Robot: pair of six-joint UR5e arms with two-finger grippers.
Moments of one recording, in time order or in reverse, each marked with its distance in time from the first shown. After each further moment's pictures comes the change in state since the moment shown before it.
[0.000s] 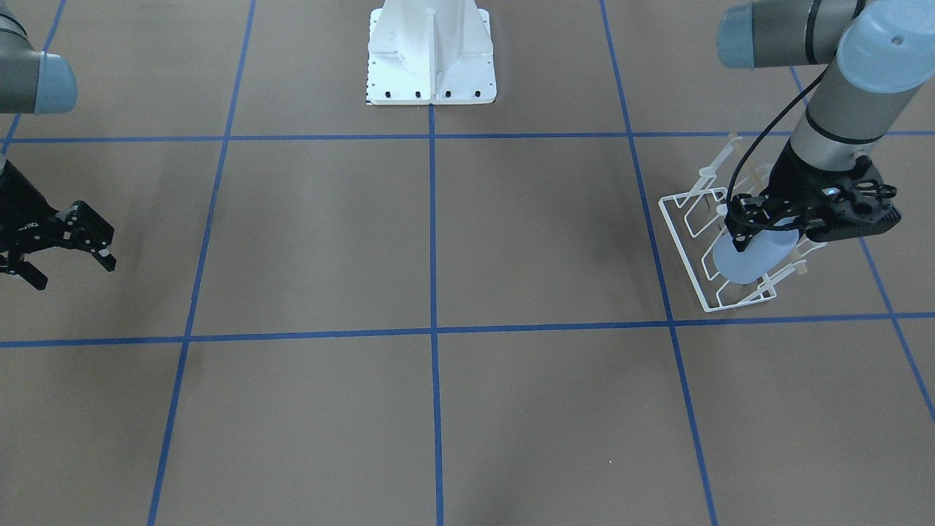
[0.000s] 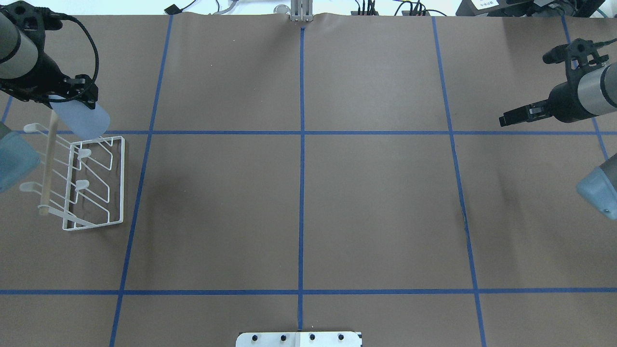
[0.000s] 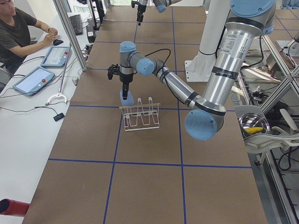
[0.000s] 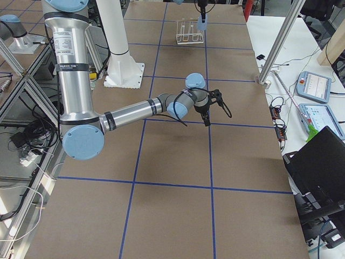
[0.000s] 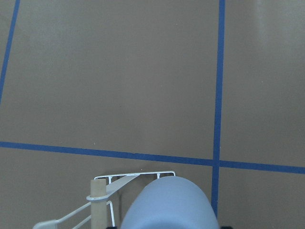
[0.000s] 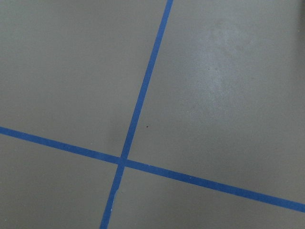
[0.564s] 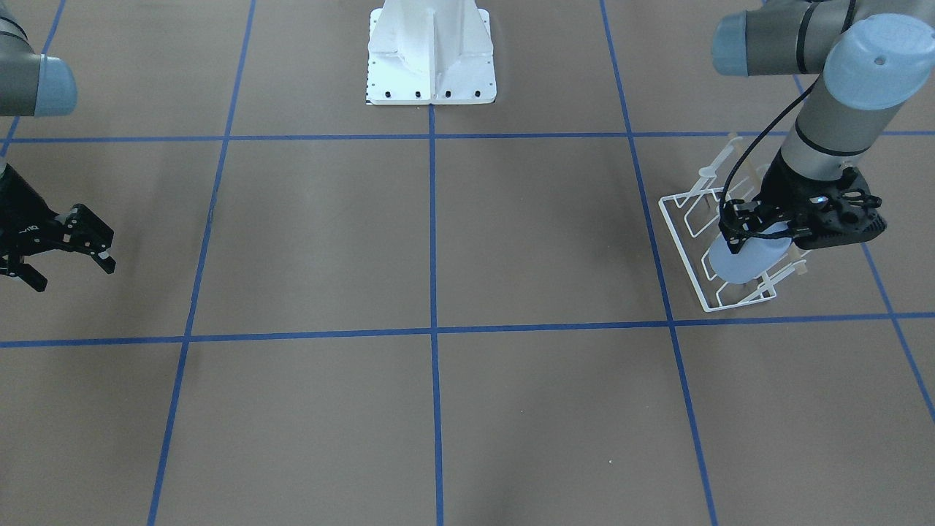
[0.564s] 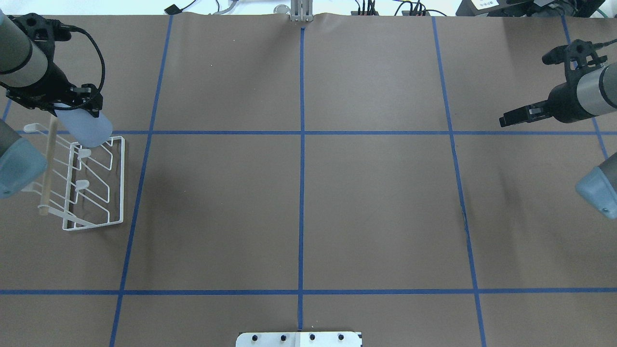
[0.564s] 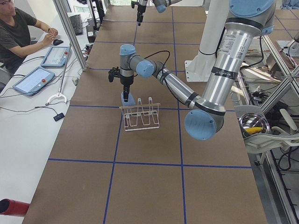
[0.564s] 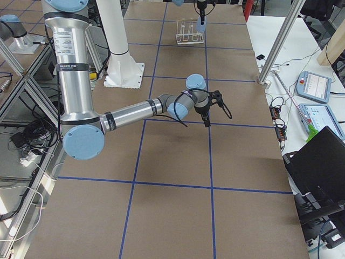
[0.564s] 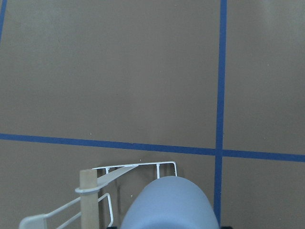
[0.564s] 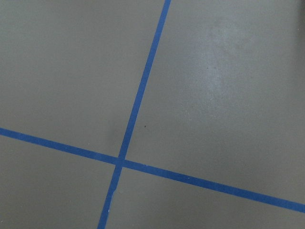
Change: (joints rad) left arm 0.013 0.003 0.024 -0.002 0.000 0.008; right arm 0.000 0.003 -0.010 0.000 0.001 0.001
